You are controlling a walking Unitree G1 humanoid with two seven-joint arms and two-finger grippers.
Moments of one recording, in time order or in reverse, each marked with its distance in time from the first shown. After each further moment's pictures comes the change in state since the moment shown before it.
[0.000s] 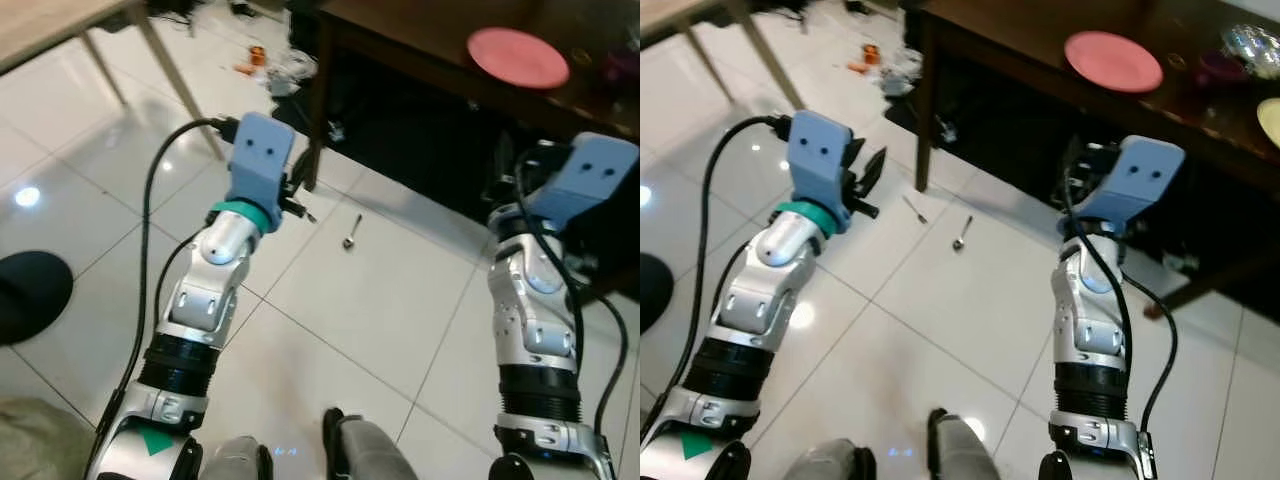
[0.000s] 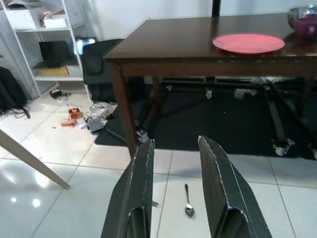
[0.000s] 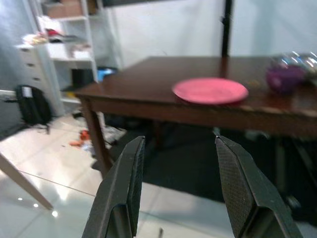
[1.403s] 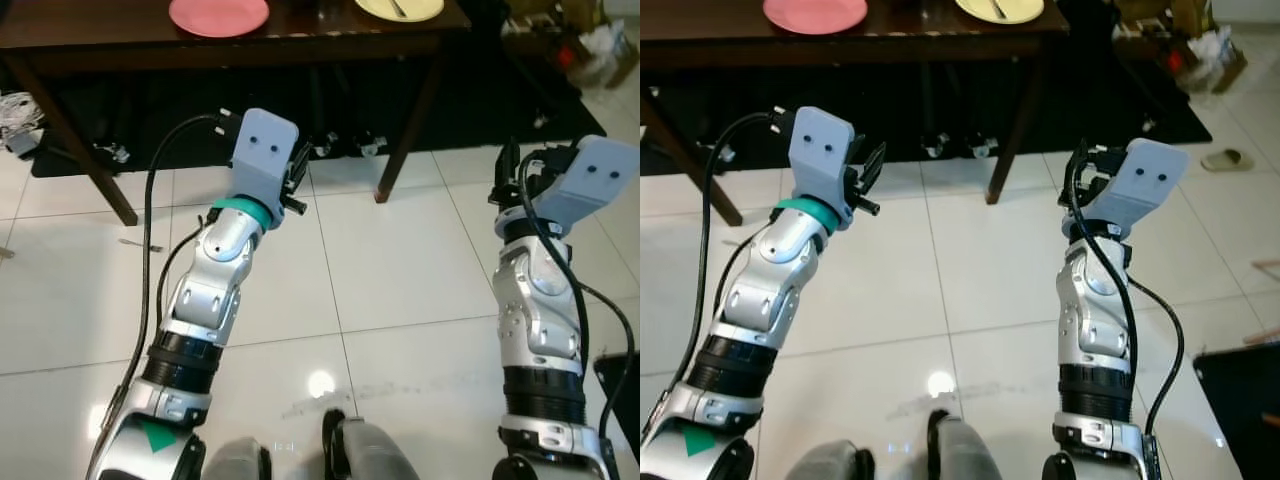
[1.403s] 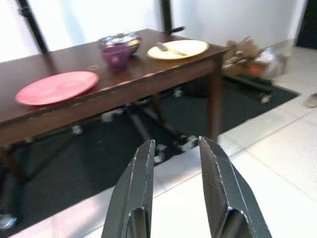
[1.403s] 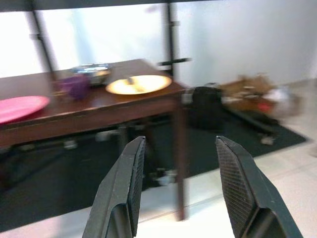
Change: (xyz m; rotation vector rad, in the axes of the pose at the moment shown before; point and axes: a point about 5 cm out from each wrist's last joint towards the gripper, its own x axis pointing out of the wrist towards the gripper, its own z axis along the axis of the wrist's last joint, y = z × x) left arm 0.002 0.005 0.003 0.052 -0.005 0.032; right arm -0.001 0.001 -0.001 0.000 0.004 -0.006
